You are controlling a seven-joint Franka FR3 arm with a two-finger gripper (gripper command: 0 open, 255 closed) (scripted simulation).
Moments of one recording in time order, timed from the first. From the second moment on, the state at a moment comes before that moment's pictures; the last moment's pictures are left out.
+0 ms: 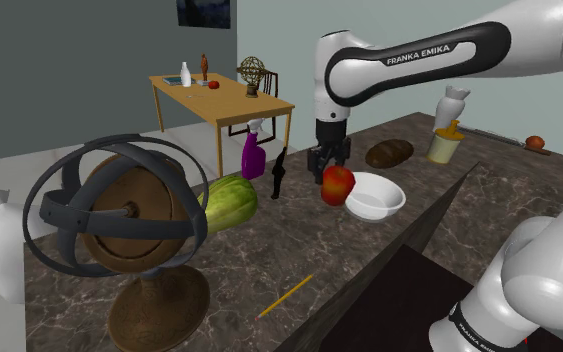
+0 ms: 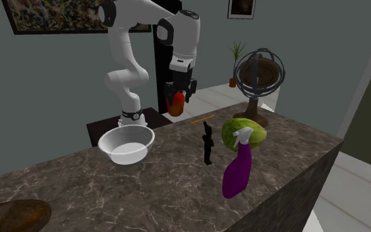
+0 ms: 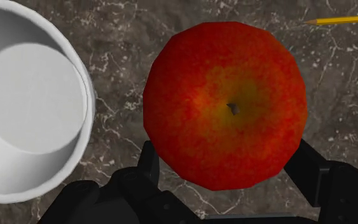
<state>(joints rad) 0.01 -0.20 0.11 -2.15 0.02 1.78 0.20</state>
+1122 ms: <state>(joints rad) -0.05 -0.29 0.02 -2.10 -0.03 1.64 0.06</state>
